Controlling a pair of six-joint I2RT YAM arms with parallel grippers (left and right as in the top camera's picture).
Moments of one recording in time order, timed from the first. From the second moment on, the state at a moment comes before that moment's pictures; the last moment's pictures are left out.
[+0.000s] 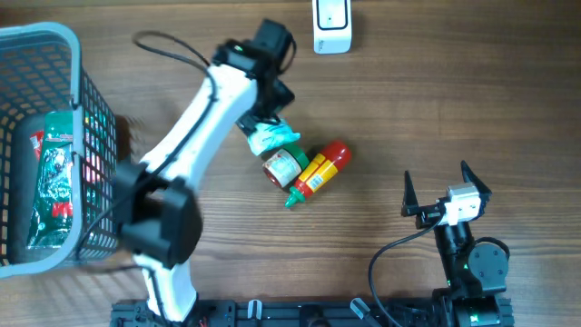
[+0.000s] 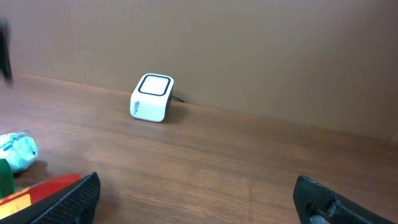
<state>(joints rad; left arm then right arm) -0.42 1.95 1.80 -1.20 -0.08 -1.12 0.09 0.02 0.01 0.00 -0.04 -0.14</state>
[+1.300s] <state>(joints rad) 0.66 1.88 1.64 -1.25 -0.02 -1.20 0.09 0.02 0.01 0.00 -0.04 -0.14</state>
